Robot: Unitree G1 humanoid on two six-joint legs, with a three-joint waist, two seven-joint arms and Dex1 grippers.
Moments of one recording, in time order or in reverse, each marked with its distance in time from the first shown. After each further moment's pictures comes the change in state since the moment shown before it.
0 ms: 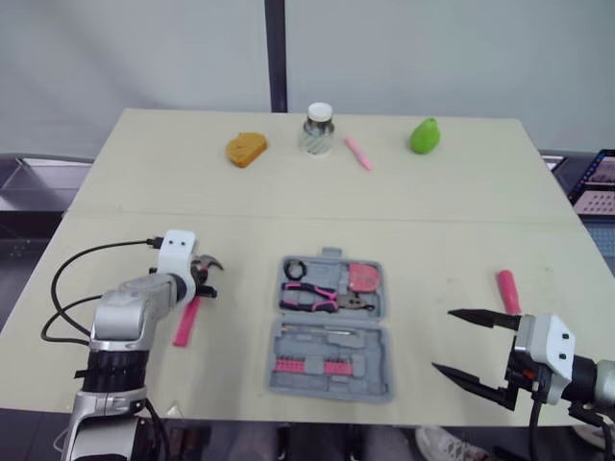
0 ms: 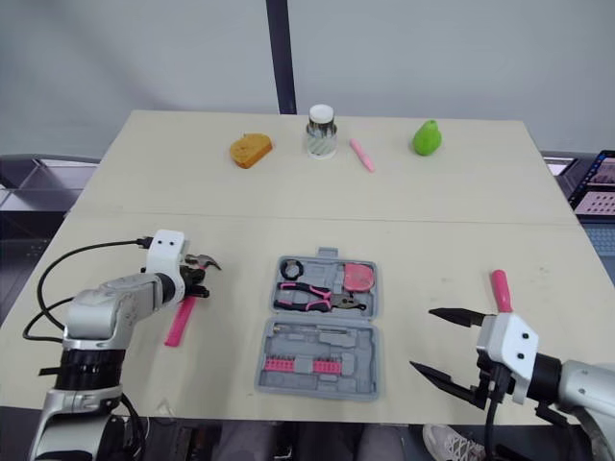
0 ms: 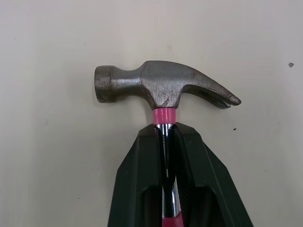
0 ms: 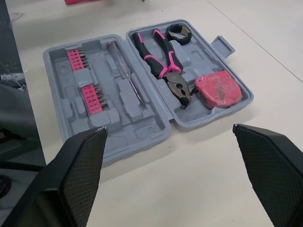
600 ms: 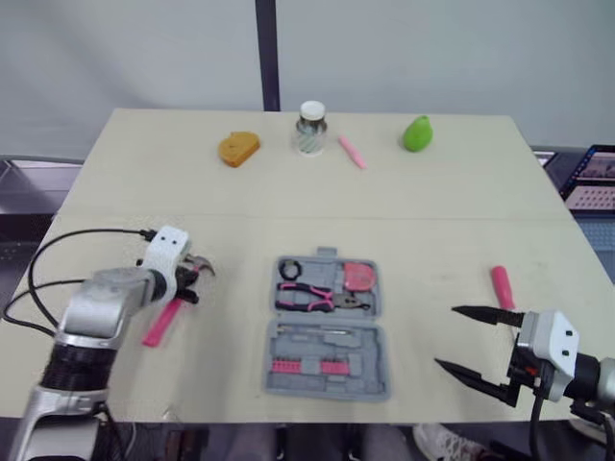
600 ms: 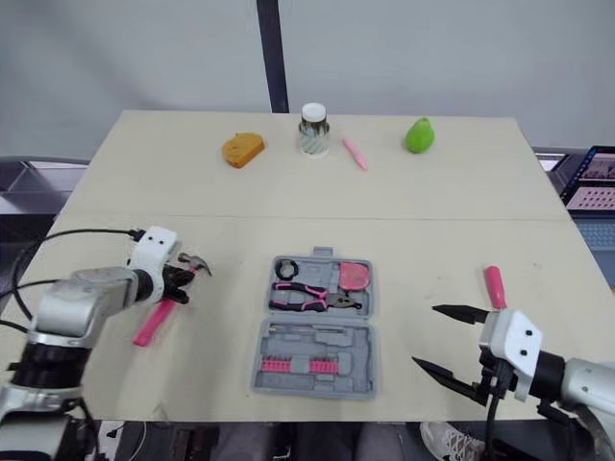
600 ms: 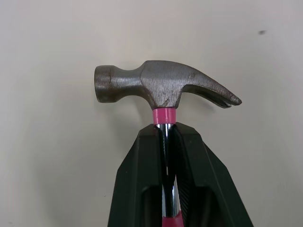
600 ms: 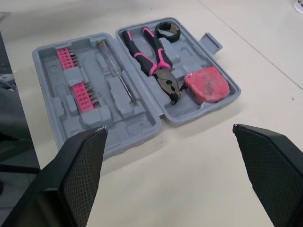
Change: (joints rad) left arm 0.006 0.320 -0.135 -0.086 -0.032 -0.043 -0.366; right arm -0.026 0.000 -0.015 0.002 0.009 -0.001 -0.001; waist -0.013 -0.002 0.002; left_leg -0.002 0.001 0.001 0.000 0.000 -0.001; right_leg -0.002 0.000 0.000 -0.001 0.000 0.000
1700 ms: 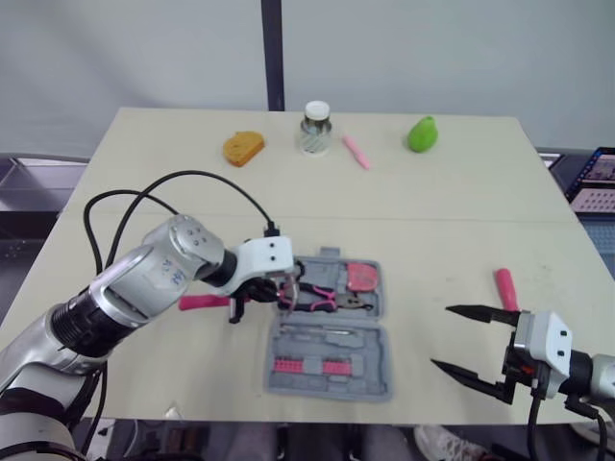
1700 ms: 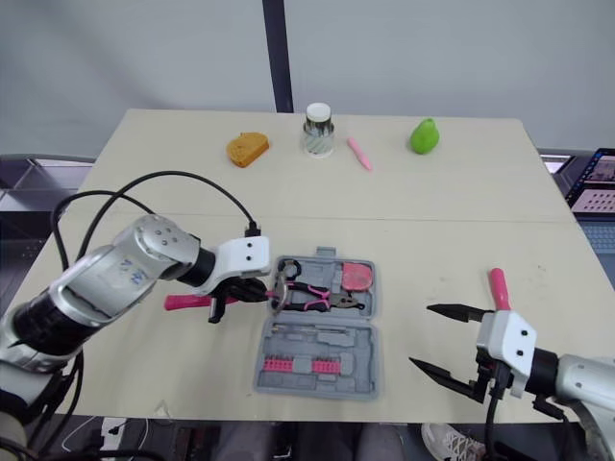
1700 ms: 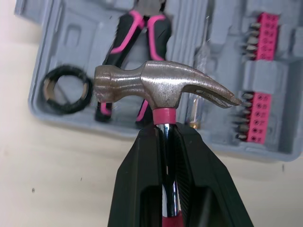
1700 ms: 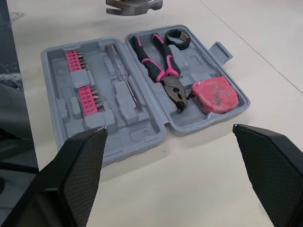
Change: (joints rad) left arm -0.428 0.076 -0.598 -0.256 0.080 -0.063 -0.524; right arm -0.033 0.001 0.050 0.070 -0.019 -0.079 0.030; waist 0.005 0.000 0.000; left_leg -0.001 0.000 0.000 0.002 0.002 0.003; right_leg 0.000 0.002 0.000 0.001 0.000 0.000
